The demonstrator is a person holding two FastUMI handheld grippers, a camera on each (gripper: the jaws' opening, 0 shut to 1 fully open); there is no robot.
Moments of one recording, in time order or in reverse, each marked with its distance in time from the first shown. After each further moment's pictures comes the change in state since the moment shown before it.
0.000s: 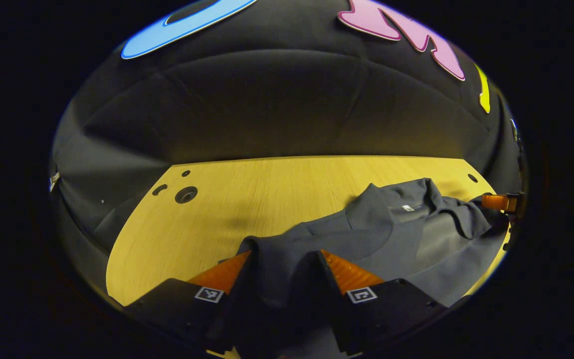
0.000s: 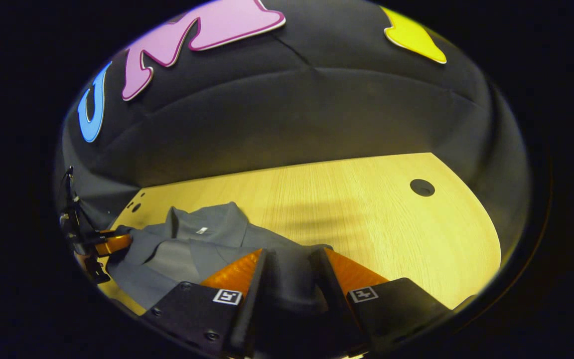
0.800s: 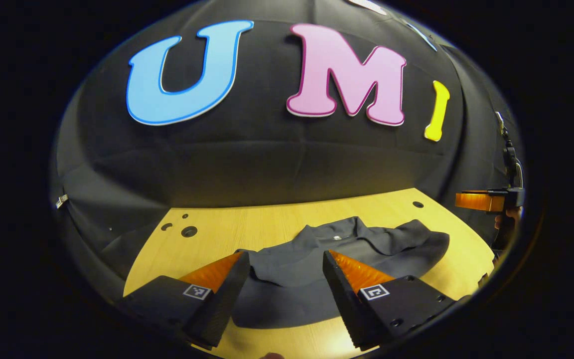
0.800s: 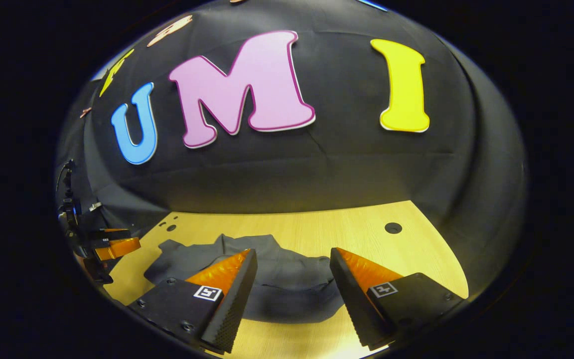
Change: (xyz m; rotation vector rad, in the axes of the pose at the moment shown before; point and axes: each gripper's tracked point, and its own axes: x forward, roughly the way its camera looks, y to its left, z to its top) left arm -0.183 -0.047 0.057 0.038 -0.248 -0.120; right arm -0.177 0.044 0.065 -0.069 -0.237 0.040
